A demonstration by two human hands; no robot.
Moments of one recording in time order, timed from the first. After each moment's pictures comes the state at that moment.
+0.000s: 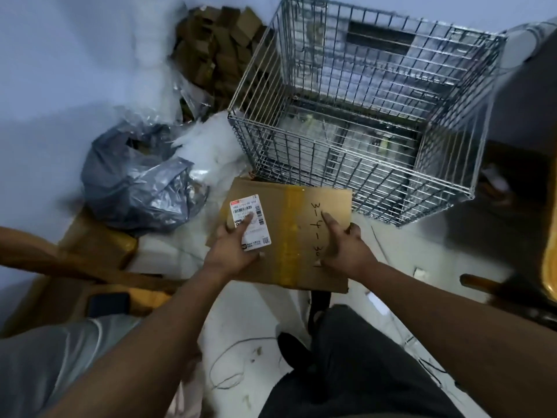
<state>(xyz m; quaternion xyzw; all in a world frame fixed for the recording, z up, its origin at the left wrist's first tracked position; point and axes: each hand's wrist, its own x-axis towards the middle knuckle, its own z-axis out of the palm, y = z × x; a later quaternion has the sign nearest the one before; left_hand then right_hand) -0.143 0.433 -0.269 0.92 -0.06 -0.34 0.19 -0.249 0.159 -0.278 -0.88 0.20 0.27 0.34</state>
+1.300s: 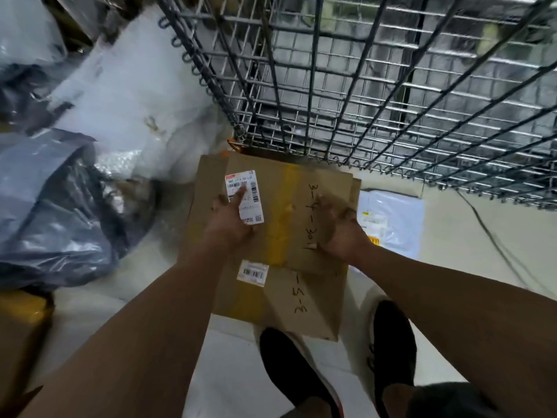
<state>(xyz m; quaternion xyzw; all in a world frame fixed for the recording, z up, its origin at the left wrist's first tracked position) 0.161 0.436 -0.803 0.92 -0.10 -0.38 0.08 0.006 0.216 -0.853 -0.85 0.25 0.31 0.36</state>
